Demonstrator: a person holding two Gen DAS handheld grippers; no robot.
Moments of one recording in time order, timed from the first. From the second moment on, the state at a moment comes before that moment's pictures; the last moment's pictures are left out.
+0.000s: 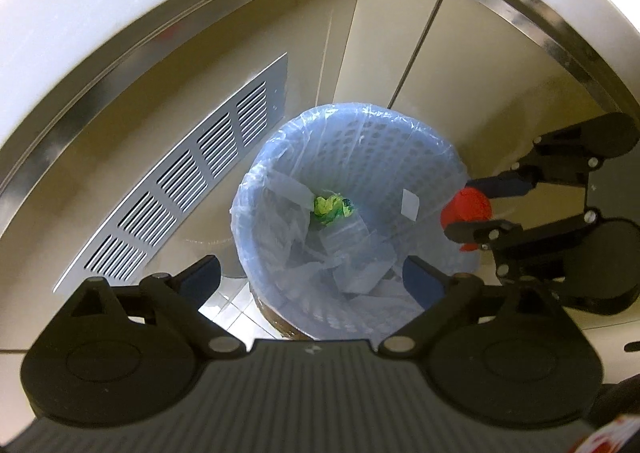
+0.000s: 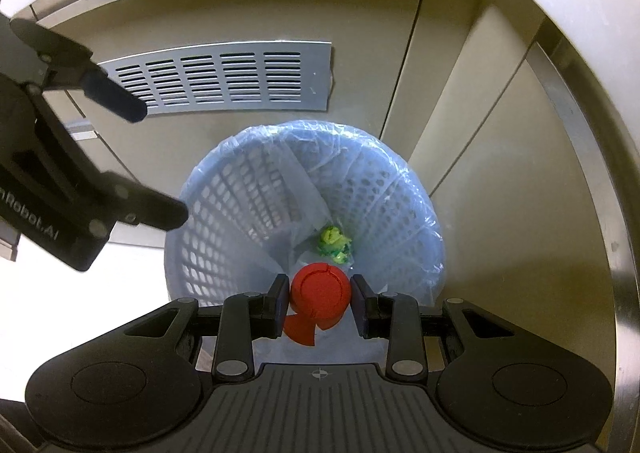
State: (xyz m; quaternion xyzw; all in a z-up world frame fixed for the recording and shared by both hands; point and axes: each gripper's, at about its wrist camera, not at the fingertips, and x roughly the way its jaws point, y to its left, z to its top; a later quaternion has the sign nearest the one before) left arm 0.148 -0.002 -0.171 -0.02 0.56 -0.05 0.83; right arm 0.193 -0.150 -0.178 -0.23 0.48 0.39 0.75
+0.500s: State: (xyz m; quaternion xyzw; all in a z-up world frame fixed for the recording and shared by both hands) left arm 0.133 0.006 -0.171 -0.03 0.56 -0.03 0.83; right arm 0.193 -0.143 -0.177 -0.21 0.48 0.38 0.76
